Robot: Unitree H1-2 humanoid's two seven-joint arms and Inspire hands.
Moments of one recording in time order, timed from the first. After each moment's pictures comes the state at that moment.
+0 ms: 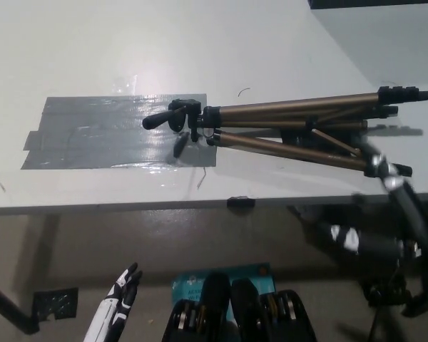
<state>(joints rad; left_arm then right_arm) 0.11 0.14 -0.11 0.08 0.17 -0.17 -0.03 -0.23 -0.26 0.09 -0.36 -0.22 0.06 0.17</state>
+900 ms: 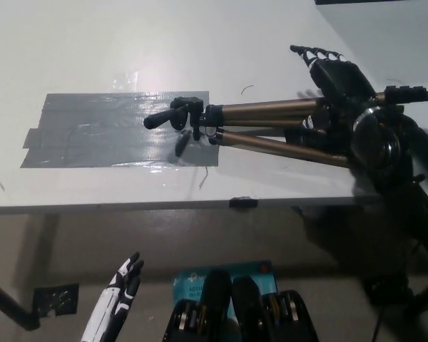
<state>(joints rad) 0.07 0.15 -0.11 0.08 0.19 -0.17 -0.03 -0.91 -0.31 0.43 0.52 -0.69 0.21 0.16</state>
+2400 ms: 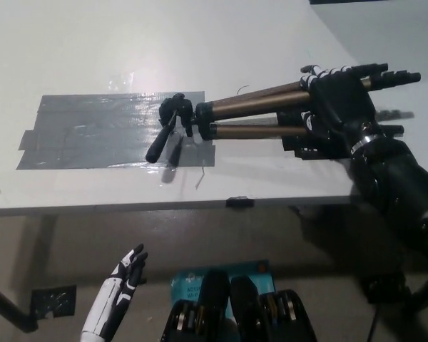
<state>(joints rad) 0.04 0.16 -0.11 0.09 0.19 -0.17 -0.04 -0.93 -0.32 0.62 0.84 -0.86 -0.04 -0.41</state>
